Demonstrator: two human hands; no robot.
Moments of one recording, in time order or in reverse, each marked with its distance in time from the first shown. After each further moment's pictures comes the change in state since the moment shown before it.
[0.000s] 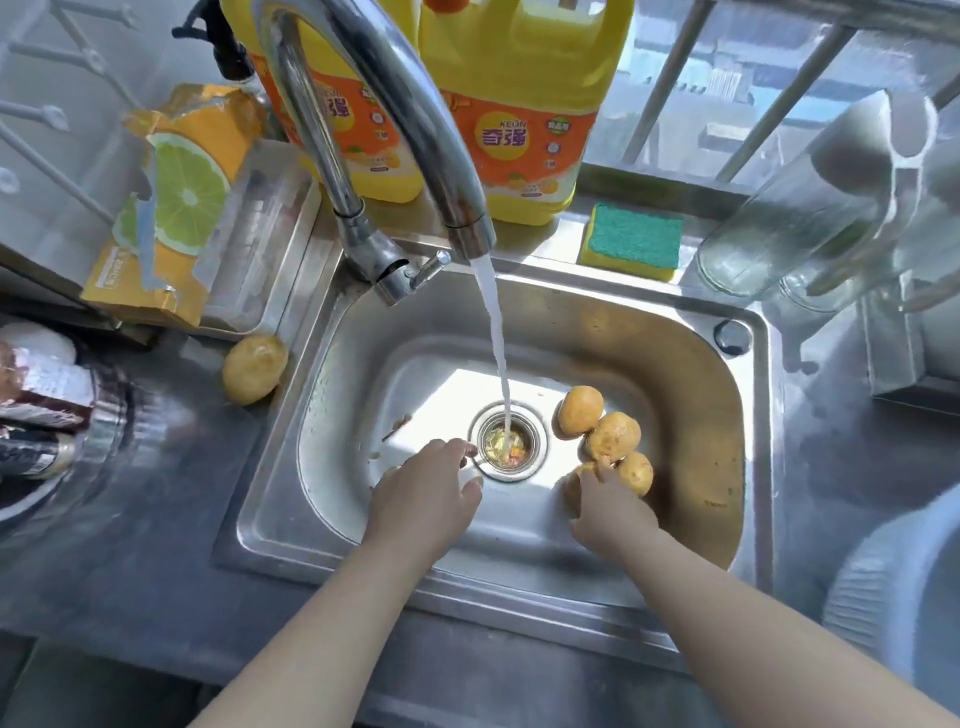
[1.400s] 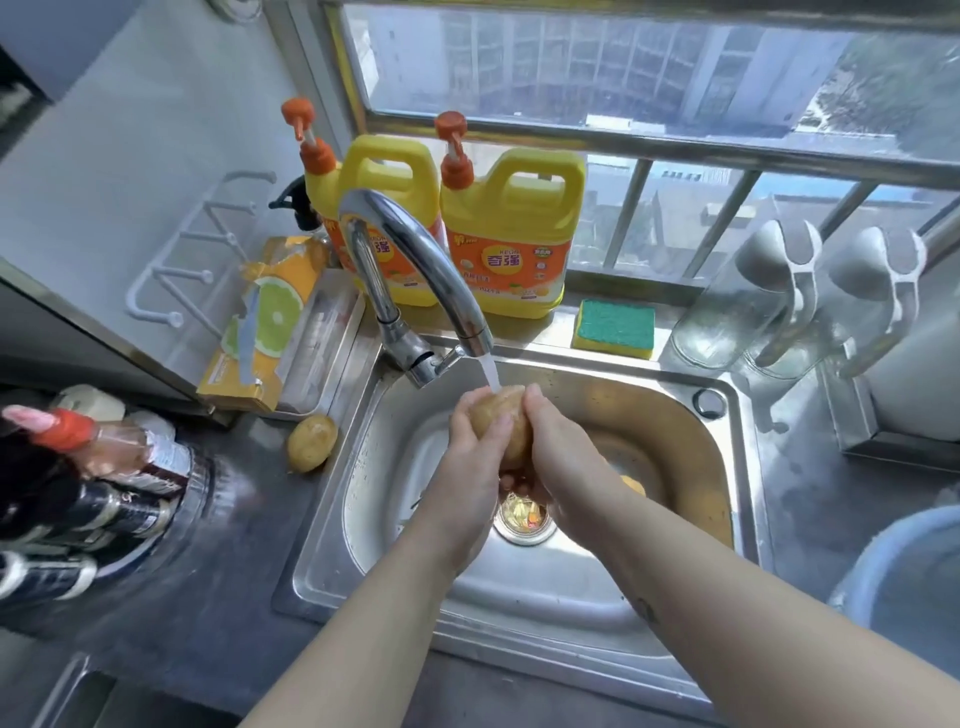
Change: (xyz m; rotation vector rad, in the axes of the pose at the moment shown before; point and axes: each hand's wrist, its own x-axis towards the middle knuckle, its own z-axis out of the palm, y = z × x) left_hand -0.029 0.083 -0.083 -1.411 0.052 0.104; right_hand -0.125 -0.128 -0.160 1.391 -0.037 -0.251
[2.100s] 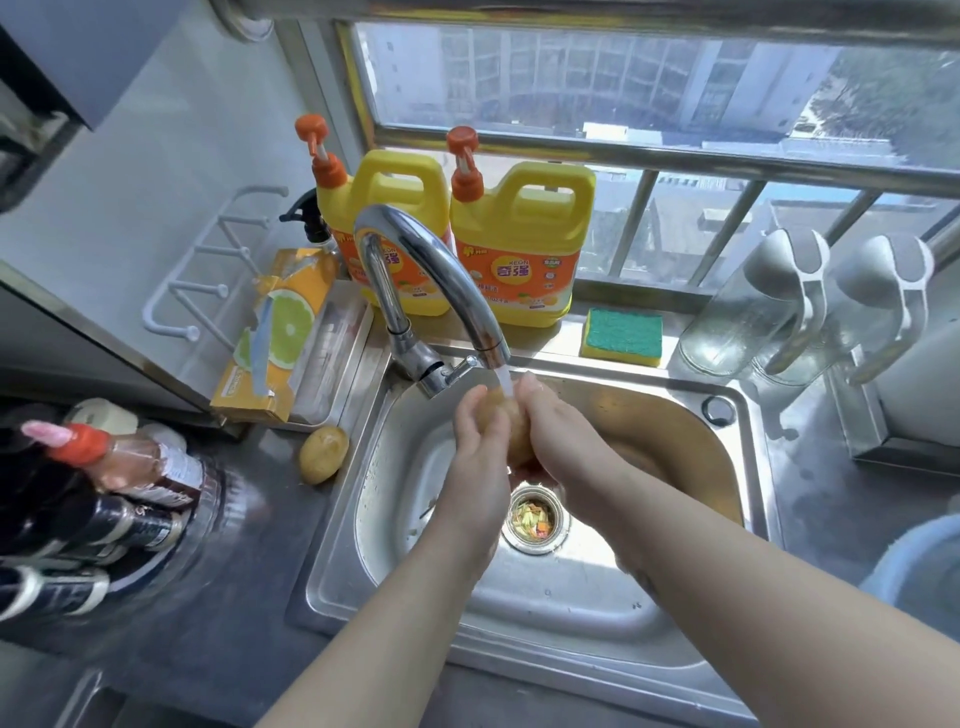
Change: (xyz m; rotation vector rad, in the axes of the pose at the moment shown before) left_hand 0.003 0.005 -0.002 0.112 0.100 0.016; right_hand 0.009 -0.019 0.008 -0.088 -0.032 -0.077
